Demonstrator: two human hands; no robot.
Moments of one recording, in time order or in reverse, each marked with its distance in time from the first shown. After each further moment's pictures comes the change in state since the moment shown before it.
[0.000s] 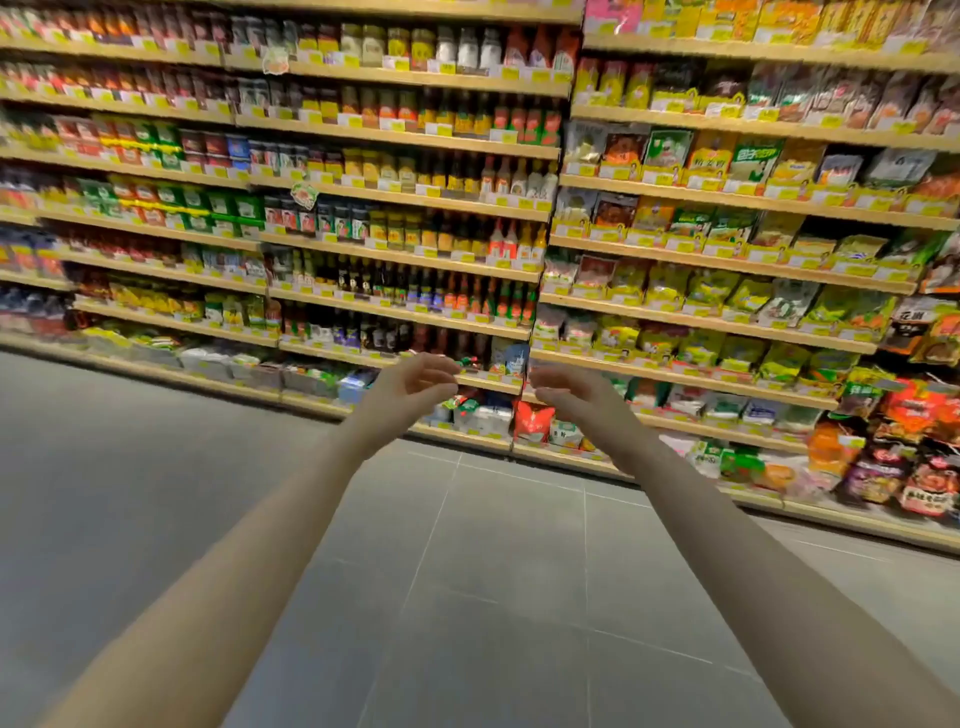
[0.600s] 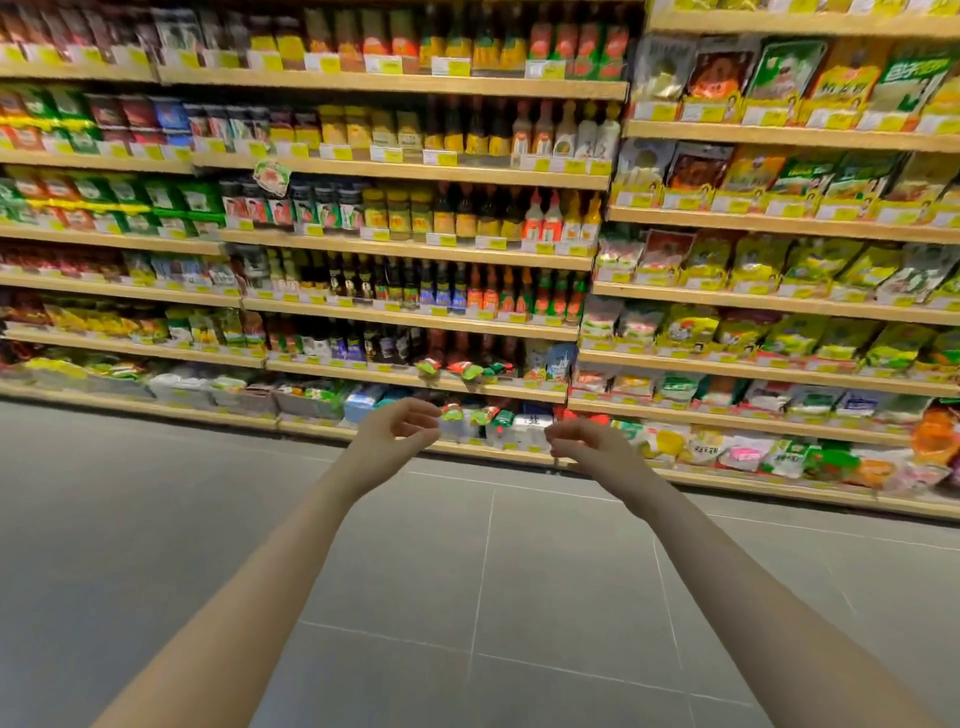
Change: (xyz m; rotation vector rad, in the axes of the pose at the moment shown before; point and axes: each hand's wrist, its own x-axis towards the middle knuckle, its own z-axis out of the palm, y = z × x) left_hand 0.271 -0.221 -0.171 0.073 -0.045 -0.160; right_hand 0.327 0.134 0.113 0.039 0.017 0.293
